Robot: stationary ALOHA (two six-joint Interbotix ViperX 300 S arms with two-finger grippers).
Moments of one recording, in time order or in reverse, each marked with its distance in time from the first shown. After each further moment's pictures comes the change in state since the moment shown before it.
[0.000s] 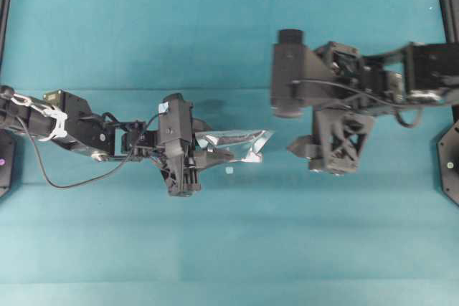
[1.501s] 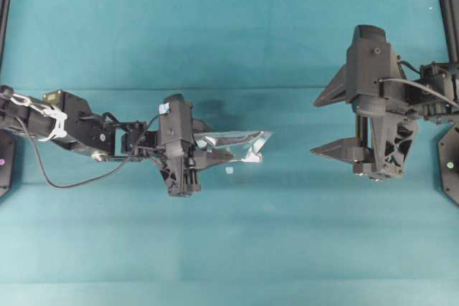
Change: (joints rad) left arm -0.003 -0.005 -0.002 0.002 0.031 0.002; right arm 0.011 -0.209 0.209 0.002 -0.210 0.031
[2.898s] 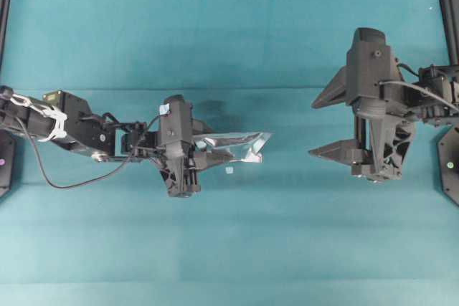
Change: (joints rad) left arm -0.003 -0.002 -0.002 0.000 0.008 0.002; right arm 0.003 0.000 0.020 0.000 -0.034 0.002
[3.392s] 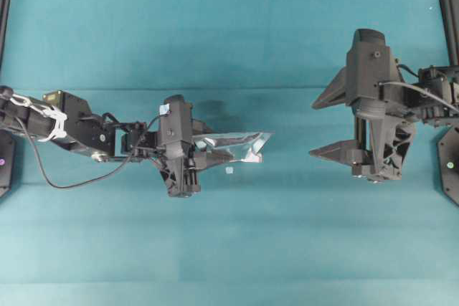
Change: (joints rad) left arm 0.000 0.002 0.000 0.000 0.002 0.002; right arm 0.000 0.000 0.009 0.000 -0.002 0.011
